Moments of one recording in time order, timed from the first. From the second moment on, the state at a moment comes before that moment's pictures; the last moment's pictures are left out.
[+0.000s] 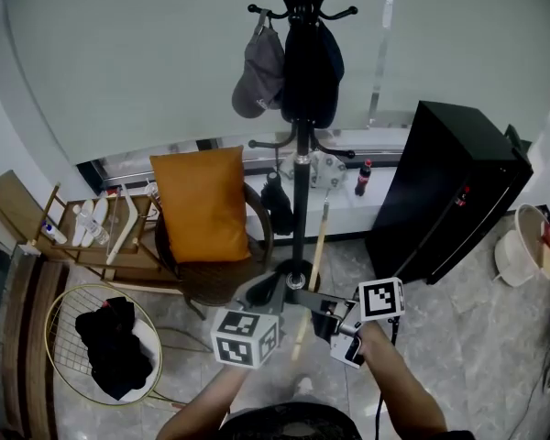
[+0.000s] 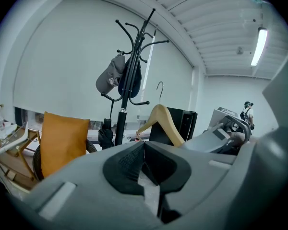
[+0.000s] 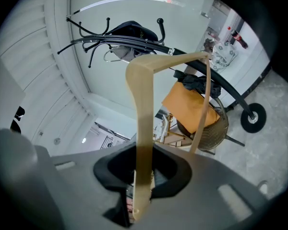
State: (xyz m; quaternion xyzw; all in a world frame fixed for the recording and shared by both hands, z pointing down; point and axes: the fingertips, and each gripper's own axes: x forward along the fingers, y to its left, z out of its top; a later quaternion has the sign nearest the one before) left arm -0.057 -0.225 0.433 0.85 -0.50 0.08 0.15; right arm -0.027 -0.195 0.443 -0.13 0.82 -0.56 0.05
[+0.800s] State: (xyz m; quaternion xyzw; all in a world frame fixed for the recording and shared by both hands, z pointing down) left arm -0.020 -0.261 0.426 0.83 -0.53 0.07 0.14; right arm 0.010 -0.230 0.440 -0.10 0.83 -0.55 0.04
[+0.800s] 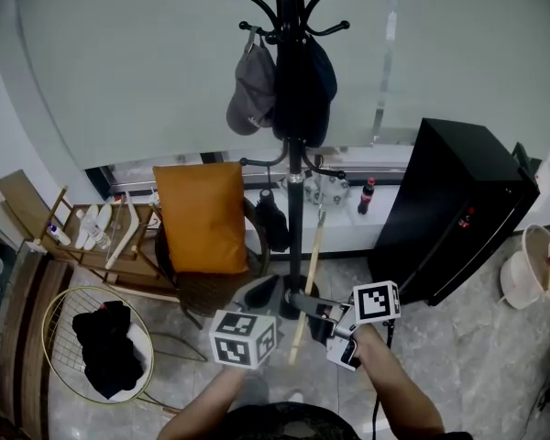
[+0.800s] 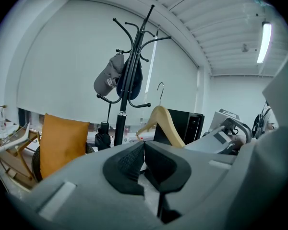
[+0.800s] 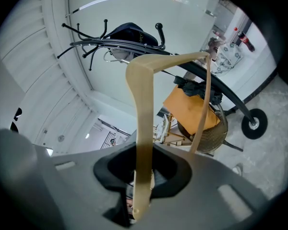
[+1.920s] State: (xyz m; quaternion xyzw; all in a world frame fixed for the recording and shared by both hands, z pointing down) left arm -0.013 -0.372 0.431 0.85 -0.50 0.05 0.15; right arm 0.014 -0.332 0.452 -0.14 0.82 -0.55 0.03
